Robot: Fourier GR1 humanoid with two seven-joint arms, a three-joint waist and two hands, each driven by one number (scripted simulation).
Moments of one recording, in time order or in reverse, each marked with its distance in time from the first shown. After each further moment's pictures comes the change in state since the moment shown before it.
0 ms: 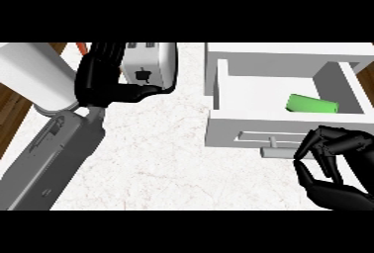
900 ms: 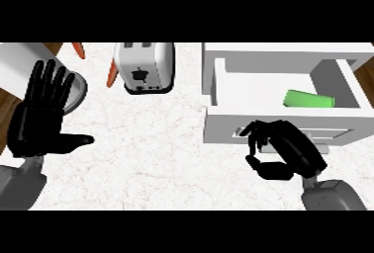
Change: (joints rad) left arm 0.429 0.170 0.163 -0.219 0.028 -0.242 -0.053; right arm -0.130 -0.013 0.278 0.446 0.675 -0.189 -0.289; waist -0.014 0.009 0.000
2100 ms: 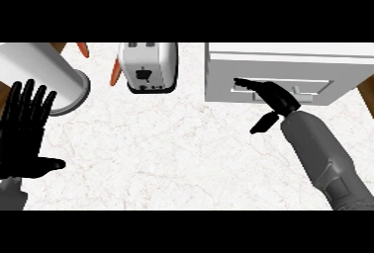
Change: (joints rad) left arm 0.151 -0.034 0.168 0.019 -0.042 -0.255 -0.009; right arm -0.631 0.047 -0.219 1.137 0.113 -0.164 -0.410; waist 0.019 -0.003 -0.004
